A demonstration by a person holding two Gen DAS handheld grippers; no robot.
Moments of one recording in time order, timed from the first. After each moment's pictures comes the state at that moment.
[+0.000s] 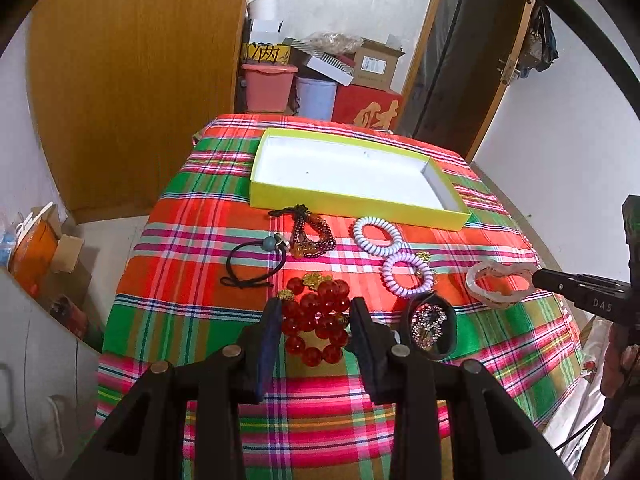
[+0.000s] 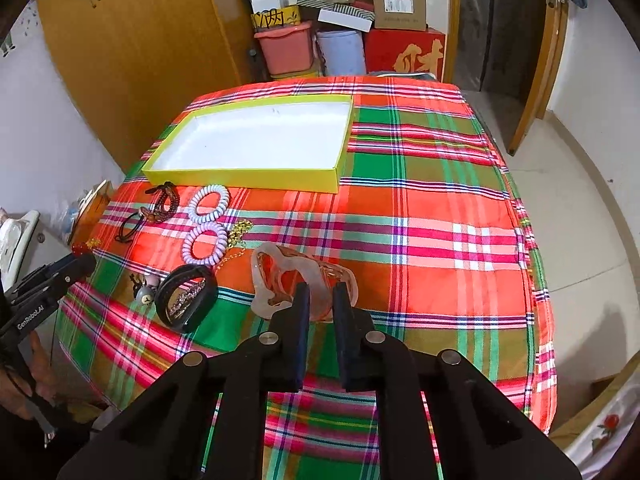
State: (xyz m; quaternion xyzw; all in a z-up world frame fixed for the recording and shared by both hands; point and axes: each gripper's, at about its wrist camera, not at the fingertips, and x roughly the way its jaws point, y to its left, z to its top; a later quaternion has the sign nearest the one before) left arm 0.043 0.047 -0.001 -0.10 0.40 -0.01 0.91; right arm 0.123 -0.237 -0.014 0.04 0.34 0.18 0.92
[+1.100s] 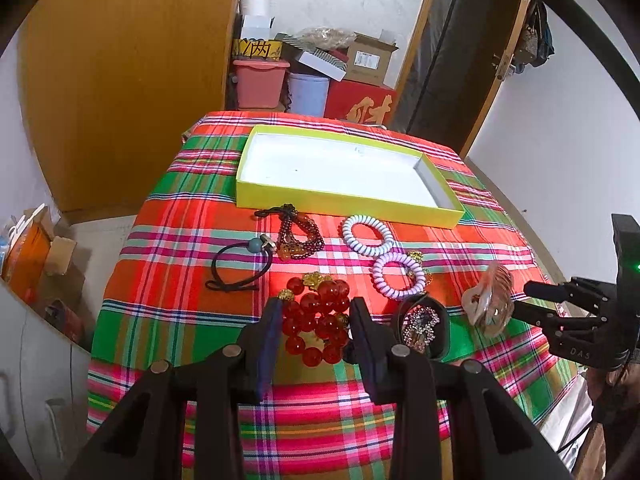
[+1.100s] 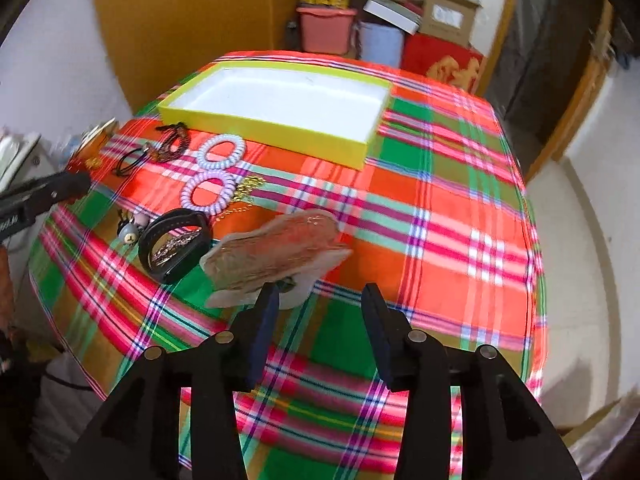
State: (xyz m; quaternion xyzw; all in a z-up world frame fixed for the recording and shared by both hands) left arm 0.055 0.040 -0.006 -0.10 0.41 -0.02 0.91; right arm 0.119 -0.214 -0.034 -0.09 0.34 0.21 0.91
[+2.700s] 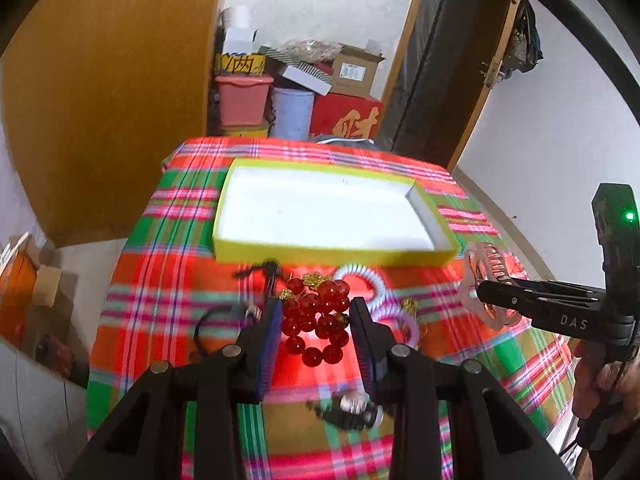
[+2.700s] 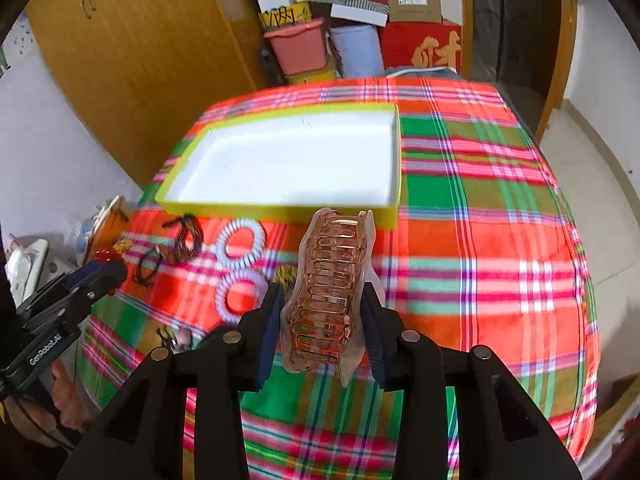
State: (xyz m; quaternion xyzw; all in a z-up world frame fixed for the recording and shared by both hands) left arm 0.105 0.043 0.011 -0.09 0.39 -0.05 0.92; right arm 0.167 -0.192 0.005 0.07 0.35 0.21 0.91
